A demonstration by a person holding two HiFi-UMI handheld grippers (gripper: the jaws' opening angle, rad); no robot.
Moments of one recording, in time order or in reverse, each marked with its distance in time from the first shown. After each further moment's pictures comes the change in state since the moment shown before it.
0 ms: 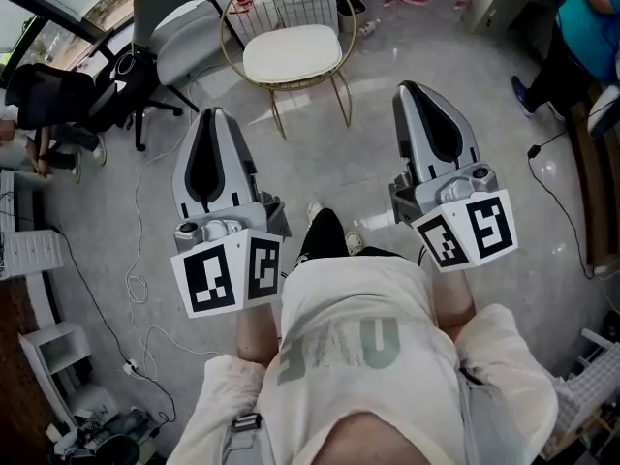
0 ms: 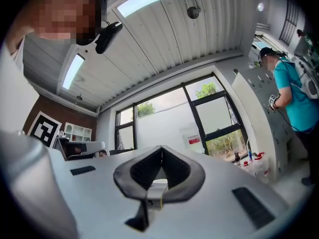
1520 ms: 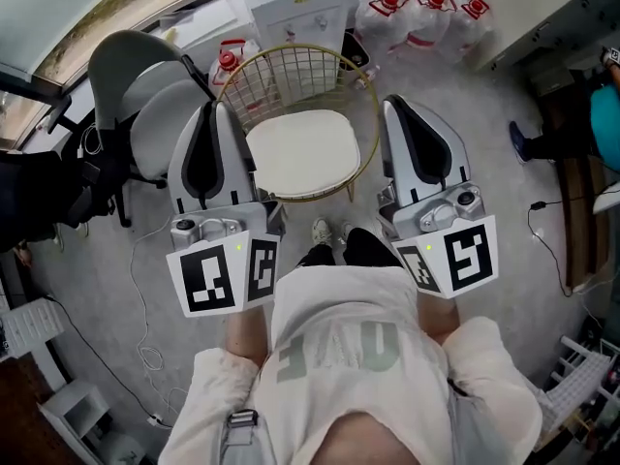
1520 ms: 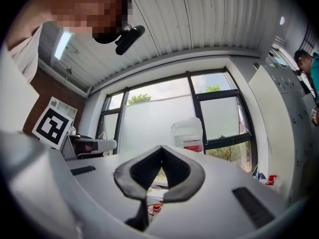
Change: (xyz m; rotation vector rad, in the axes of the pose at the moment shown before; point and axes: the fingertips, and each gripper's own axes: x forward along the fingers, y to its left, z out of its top) left arm 0.456 0.150 -0.064 -0.066 0.011 -0.110; right arm 0.435 -0.109 -0.054 -0.200 0.008 -0.036
